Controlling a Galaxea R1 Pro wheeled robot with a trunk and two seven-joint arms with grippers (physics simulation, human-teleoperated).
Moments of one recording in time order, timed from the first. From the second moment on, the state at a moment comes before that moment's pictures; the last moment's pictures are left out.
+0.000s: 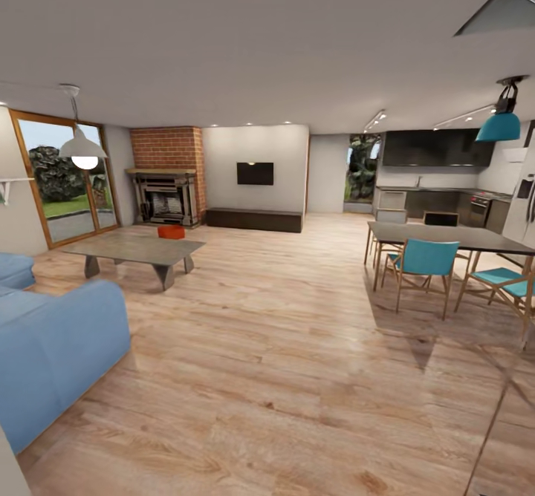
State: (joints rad) left arm -0.20 0.01 -0.11 0.00 0.31 -0.07 0.00; right arm -0.09 0.00 0.10 0.03 0.00 -0.26 -0.09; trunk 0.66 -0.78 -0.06
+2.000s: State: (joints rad) left arm -0.20 0.01 -0.11 0.00 0.31 -0.07 0.00; right arm -0.09 0.00 0.10 0.03 0.00 -0.26 -0.09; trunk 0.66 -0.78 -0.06
